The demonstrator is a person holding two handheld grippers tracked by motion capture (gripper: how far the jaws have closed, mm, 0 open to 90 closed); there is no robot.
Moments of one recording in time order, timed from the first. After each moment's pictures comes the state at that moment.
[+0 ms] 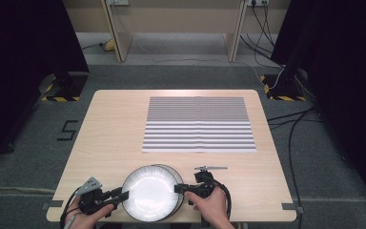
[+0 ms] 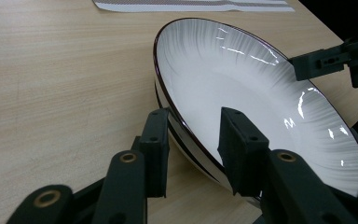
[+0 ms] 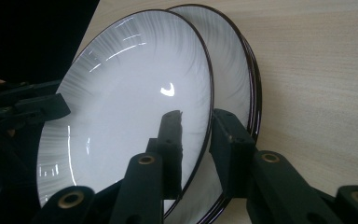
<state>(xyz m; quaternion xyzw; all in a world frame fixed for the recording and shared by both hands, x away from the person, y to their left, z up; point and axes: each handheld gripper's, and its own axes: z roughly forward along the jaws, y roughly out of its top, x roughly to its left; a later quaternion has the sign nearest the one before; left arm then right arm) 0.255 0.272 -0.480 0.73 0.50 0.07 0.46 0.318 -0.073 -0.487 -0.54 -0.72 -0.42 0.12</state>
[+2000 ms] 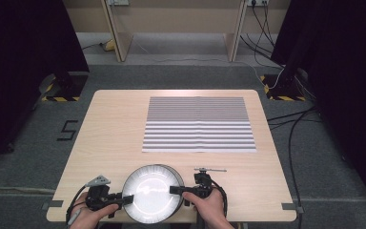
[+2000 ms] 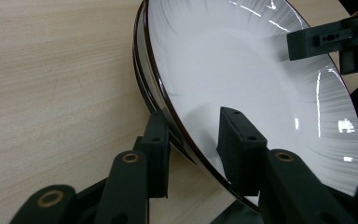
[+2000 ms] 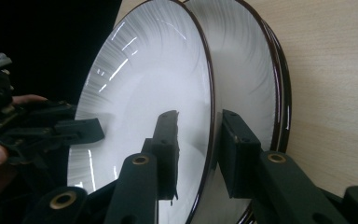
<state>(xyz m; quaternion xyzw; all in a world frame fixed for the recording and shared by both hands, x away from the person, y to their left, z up) 0.267 0.260 -0.478 0.75 0.52 0.00 0.41 0.319 -0.069 -0.501 -0.55 -0.67 -0.45 0.19</state>
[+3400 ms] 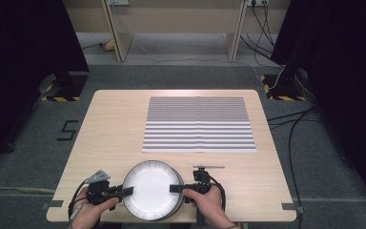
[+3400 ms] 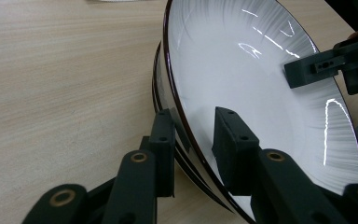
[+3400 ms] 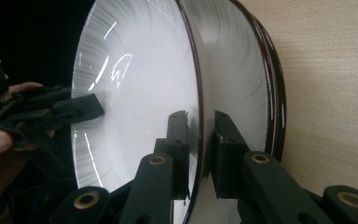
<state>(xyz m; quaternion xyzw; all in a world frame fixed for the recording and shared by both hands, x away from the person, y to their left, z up) 0.281 0.262 -0.480 0.75 0.50 0.04 0.43 0.331 -0.067 -0.506 -0.55 -0.68 -0.44 0.21</state>
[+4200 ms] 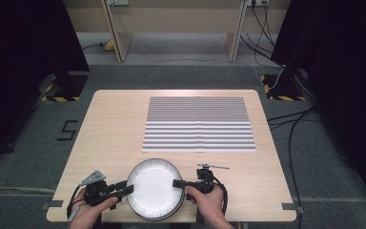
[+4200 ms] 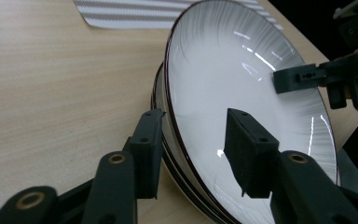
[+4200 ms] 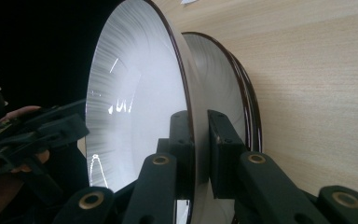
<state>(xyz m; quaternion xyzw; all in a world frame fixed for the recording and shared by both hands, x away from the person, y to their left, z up) 0.278 0.270 -0.482 0.71 0.50 0.05 0.49 0.330 -0.073 -0.500 -0.57 -0.66 -0.46 0.16</state>
